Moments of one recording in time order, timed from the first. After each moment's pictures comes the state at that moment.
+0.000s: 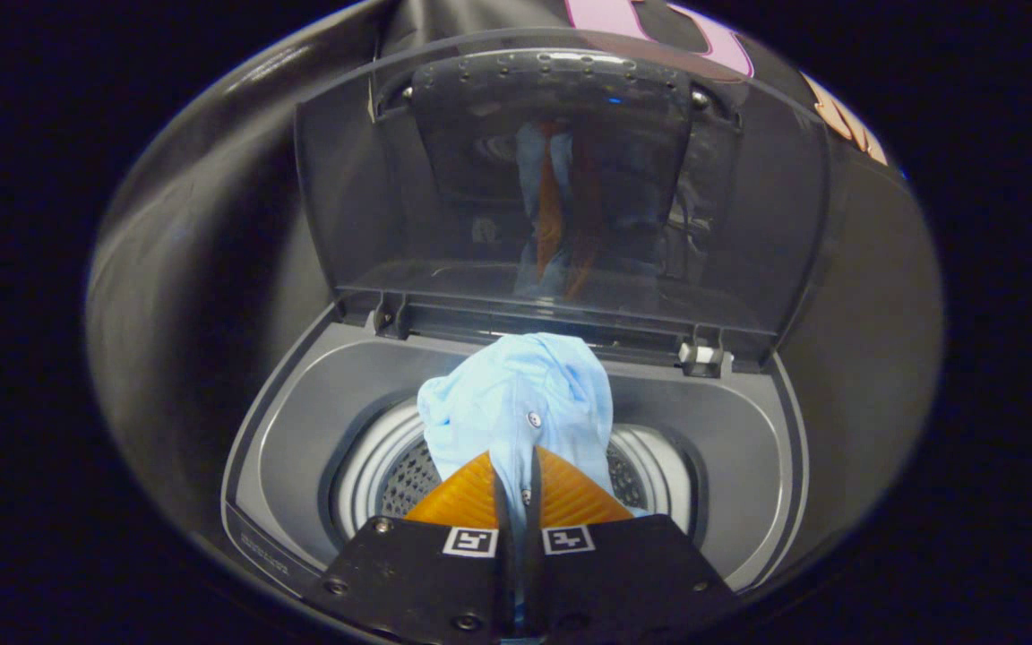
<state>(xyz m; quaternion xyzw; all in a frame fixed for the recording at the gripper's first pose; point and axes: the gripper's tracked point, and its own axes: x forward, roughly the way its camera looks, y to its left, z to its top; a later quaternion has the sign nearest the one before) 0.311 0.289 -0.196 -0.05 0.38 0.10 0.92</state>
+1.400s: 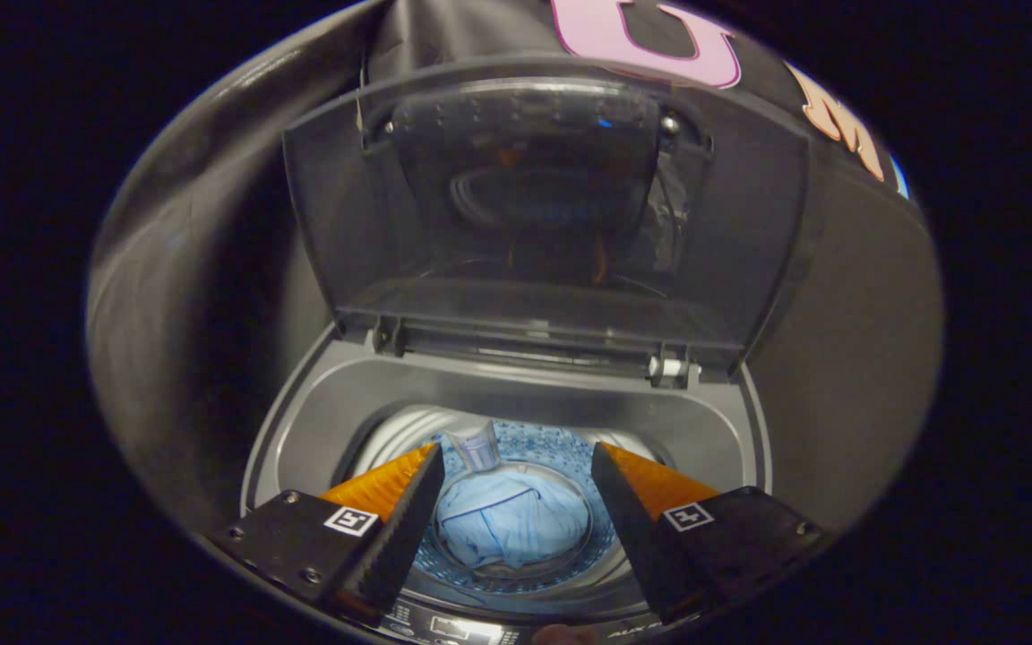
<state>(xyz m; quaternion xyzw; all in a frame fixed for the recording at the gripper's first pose) 0.313 0.279 -0.144 -0.04 0.36 0.09 0.93</state>
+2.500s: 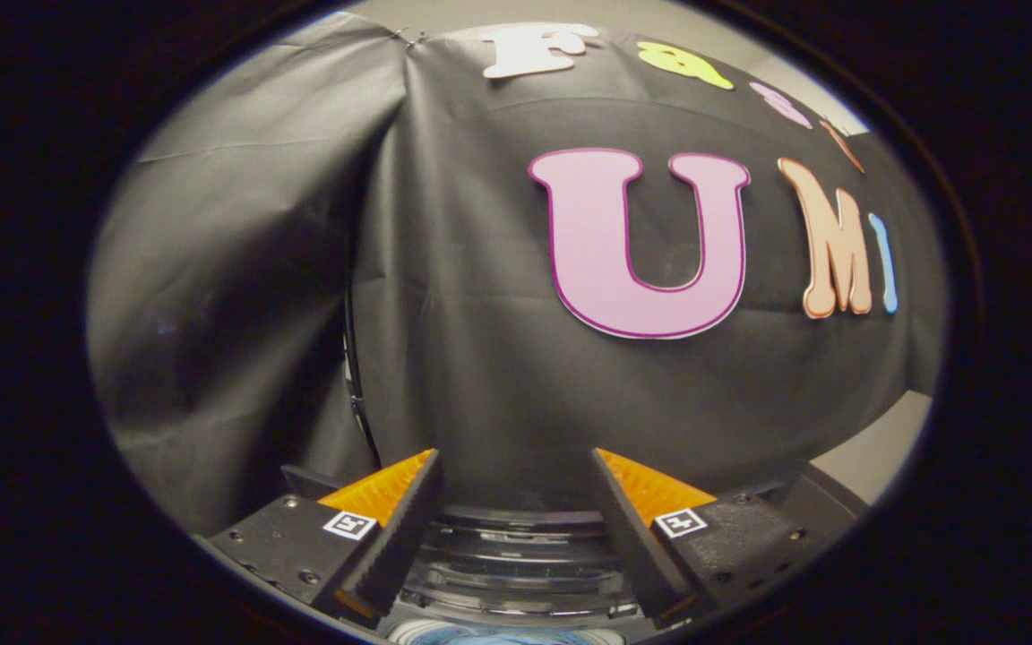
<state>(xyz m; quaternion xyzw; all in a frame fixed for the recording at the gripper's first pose) 0.465 0.295 0.066 0.00 0.06 0.06 1.00</state>
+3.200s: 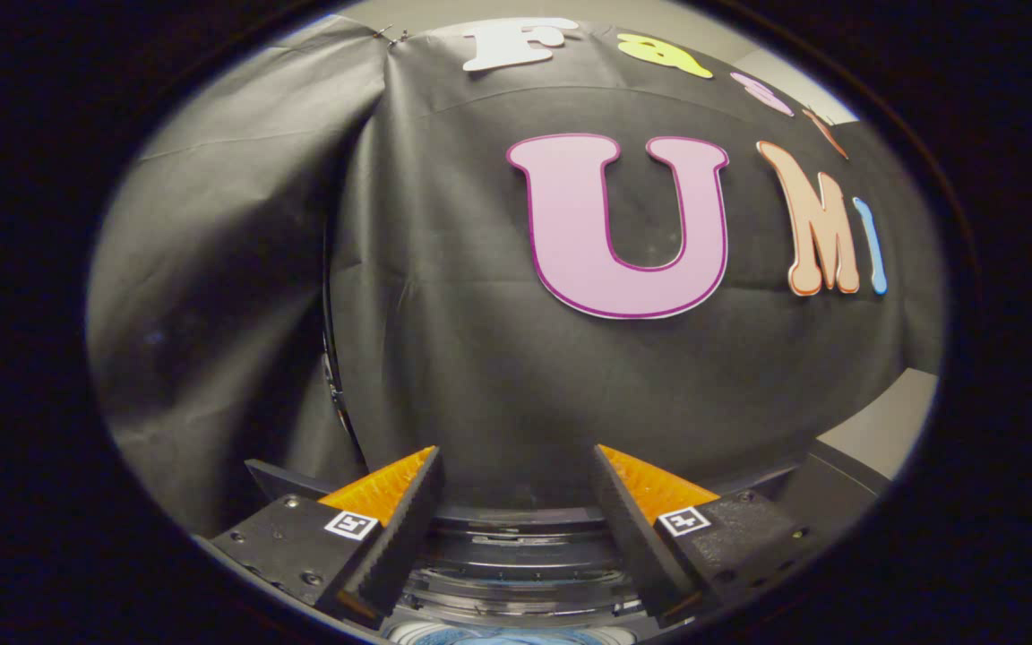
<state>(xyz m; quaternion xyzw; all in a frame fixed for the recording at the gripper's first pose) 0.458 0.284 0.053 0.00 0.06 0.03 1.00</state>
